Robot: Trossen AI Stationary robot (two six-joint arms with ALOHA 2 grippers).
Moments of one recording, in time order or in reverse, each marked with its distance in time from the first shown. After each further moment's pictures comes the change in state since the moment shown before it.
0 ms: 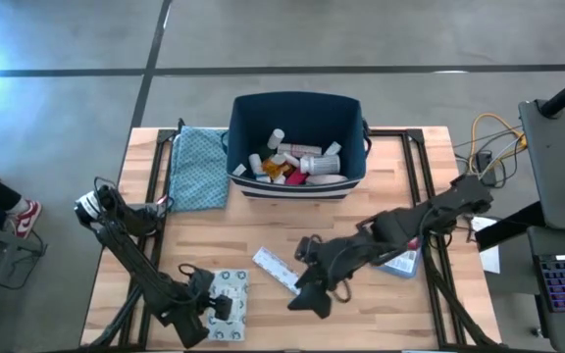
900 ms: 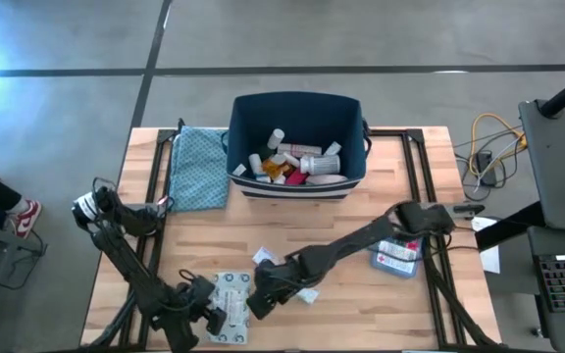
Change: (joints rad) left arm -0.075 0.000 -0.047 0.134 -0.088 0.220; right arm -0.086 0.519 -0.002 0.240 -0.149 0.299
